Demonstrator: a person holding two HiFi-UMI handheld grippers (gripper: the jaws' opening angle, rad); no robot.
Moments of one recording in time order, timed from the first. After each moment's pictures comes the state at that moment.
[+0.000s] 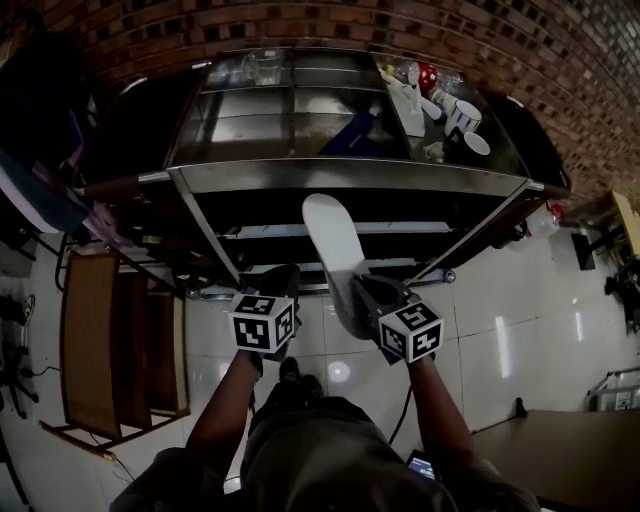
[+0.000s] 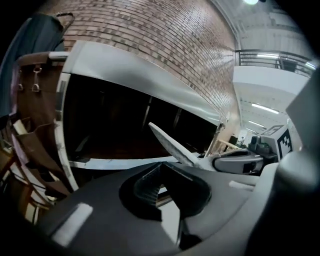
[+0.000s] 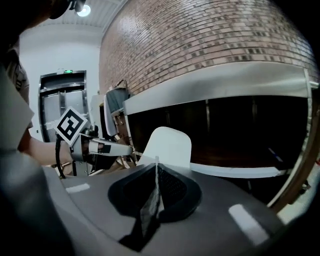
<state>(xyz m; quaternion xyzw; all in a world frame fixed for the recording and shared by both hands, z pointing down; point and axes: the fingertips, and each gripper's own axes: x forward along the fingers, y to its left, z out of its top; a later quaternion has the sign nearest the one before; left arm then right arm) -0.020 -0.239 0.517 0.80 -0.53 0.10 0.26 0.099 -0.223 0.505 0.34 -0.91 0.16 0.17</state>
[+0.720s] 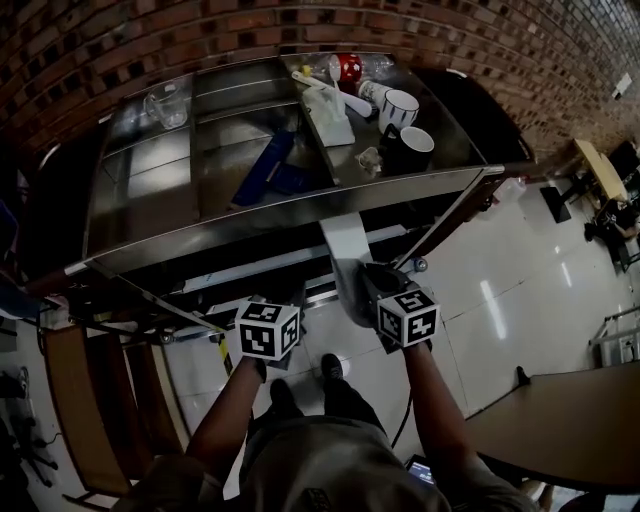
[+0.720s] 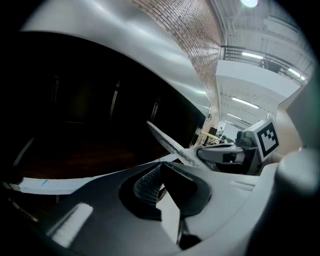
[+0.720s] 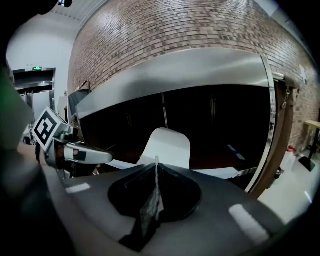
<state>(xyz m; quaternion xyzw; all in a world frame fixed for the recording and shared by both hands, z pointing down) 0.114 -0.326 0.537 0.86 -0.41 0.14 0.26 0.234 -0.326 0.528 0.49 -0.83 0.19 0.16</state>
